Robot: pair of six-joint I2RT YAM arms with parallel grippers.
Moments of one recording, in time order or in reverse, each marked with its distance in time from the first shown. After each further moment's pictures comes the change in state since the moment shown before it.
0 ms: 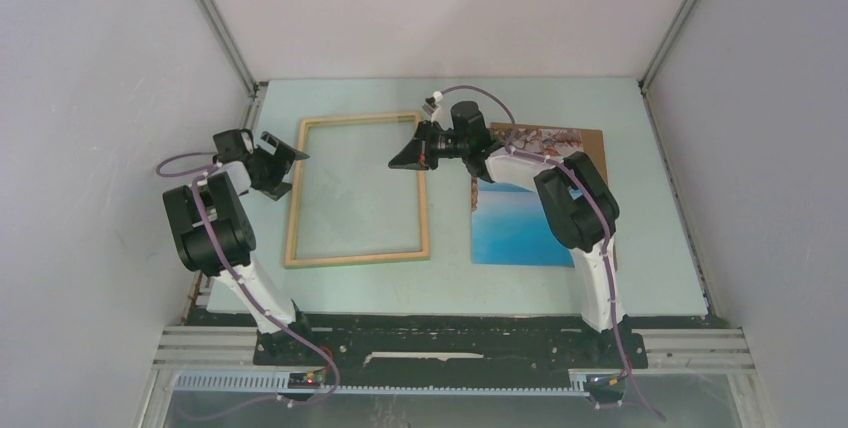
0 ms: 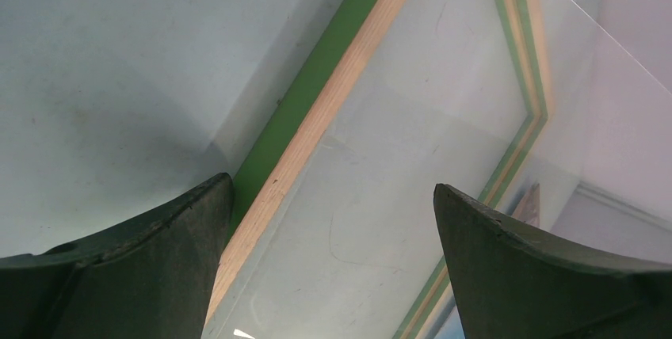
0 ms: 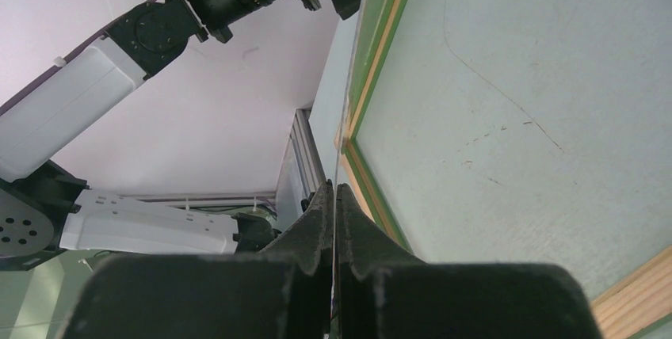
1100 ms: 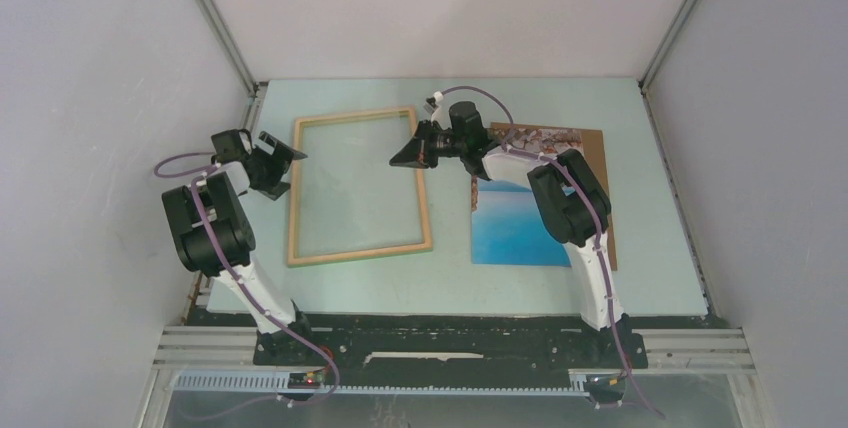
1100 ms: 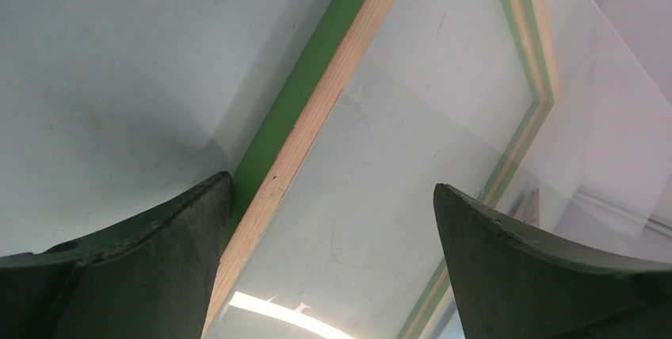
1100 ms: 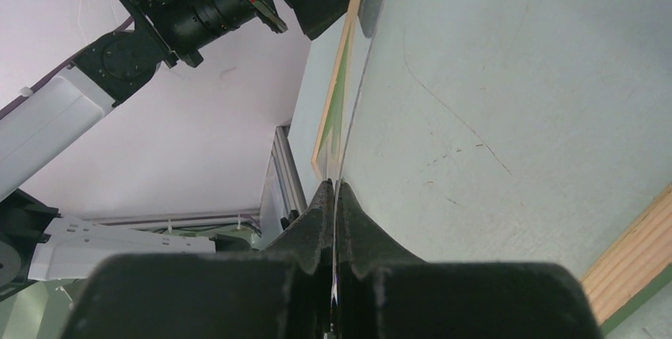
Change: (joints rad) left arm 0.005 0.000 0.000 0.008 -0.004 0.001; right arm -0.013 0.073 0.057 -0.015 0.034 -0.023
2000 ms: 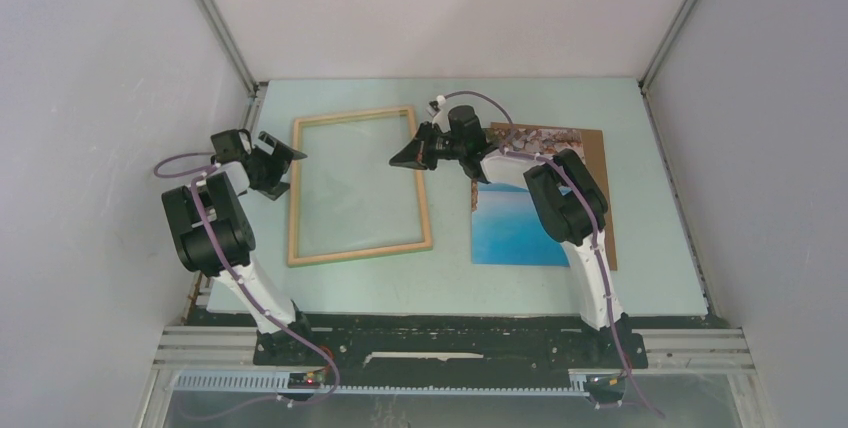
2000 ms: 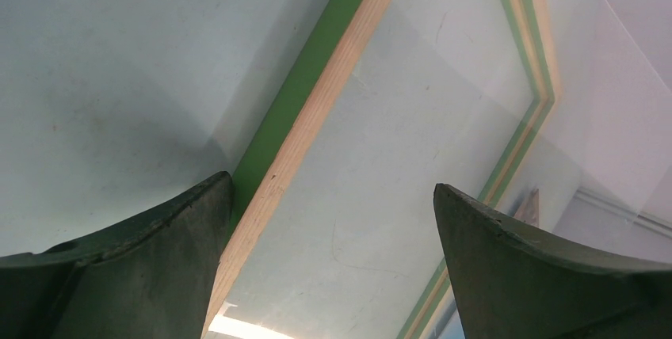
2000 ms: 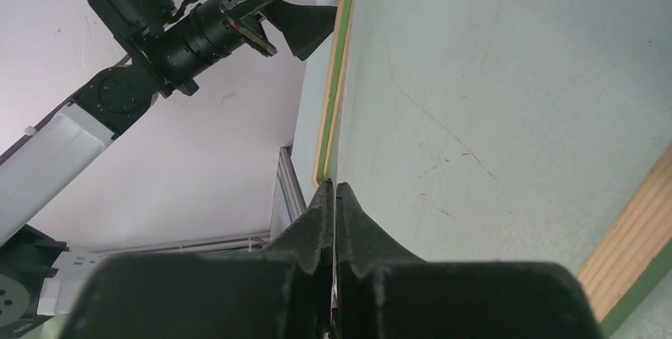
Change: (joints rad) left arm 0.001 0.000 0.000 0.001 0.001 0.000; right arm 0.006 0.025 -0.010 0.048 0.058 0.077
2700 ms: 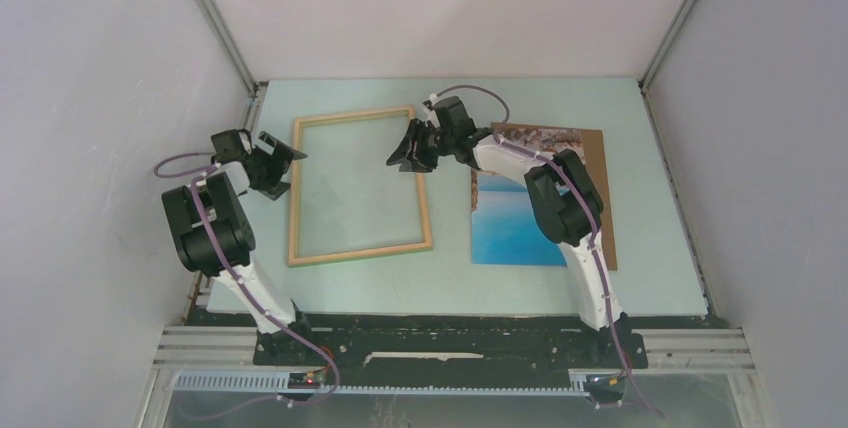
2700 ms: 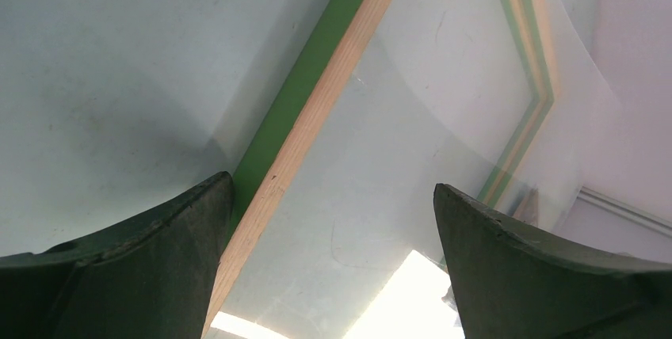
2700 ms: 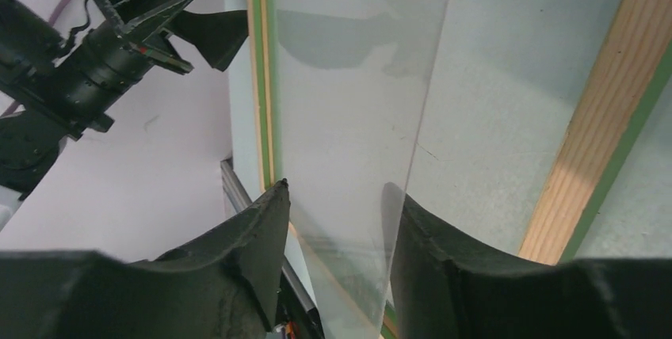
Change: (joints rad) left arm 0.000 0.000 0.000 0.000 0.002 -0.001; right arm 0.023 0.011 0.169 -0.435 0.146 -0.139
